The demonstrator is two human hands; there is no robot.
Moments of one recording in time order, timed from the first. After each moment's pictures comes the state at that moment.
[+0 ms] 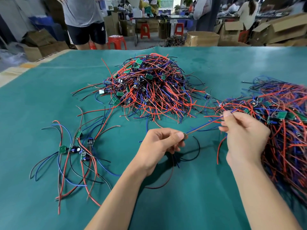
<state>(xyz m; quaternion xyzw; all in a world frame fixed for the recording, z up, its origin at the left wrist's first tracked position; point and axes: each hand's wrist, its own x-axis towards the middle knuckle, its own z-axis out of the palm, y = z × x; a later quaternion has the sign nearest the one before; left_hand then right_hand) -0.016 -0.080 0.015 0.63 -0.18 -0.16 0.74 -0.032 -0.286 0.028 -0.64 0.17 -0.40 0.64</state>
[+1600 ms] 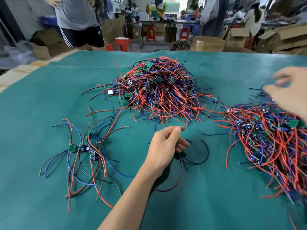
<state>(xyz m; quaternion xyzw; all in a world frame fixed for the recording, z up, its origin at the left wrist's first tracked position) -0.015 -0.086 0.018 0.67 -0.09 -0.08 0.73 -0.006 -0.377 0.149 -0.92 0.17 -0.28 0.21</state>
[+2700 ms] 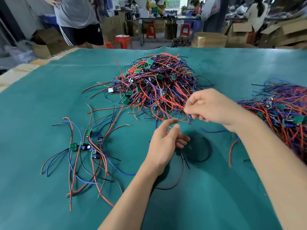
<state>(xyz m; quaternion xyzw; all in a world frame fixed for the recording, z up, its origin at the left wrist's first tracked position) -0.011 -0.087 0.017 0.63 -0.07 -0.08 0.77 0.022 -0.242 0.105 -0.90 -0.04 0.01 0.44</state>
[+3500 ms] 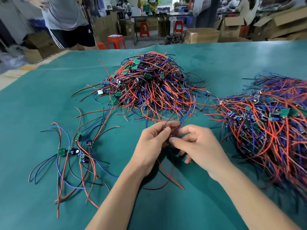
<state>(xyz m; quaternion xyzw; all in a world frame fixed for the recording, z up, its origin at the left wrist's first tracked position) -0.010 -0.081 0.013 0.61 -0.12 -0.12 0.77 -0.052 -0.226 0.031 -0.80 0.07 -0.01 0.60</state>
